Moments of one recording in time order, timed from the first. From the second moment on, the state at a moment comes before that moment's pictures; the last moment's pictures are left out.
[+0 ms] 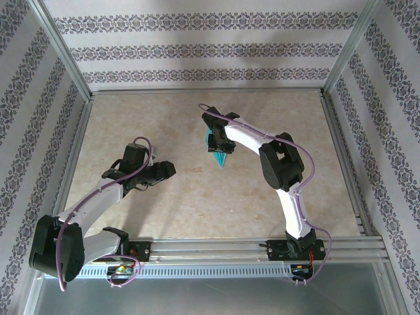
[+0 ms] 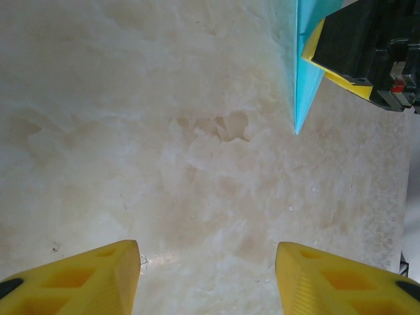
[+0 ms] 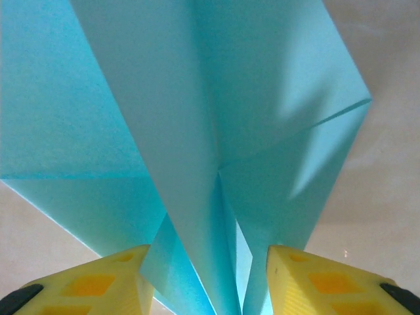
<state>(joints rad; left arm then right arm) -0.26 1.15 0.62 -0.34 0.43 -0.69 0.57 2.20 1.75 -0.89 0.06 0.68</state>
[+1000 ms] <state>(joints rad) -0.26 1.15 0.63 -0.34 0.43 -0.69 0.58 2.20 1.73 -0.85 -0.04 0.70</state>
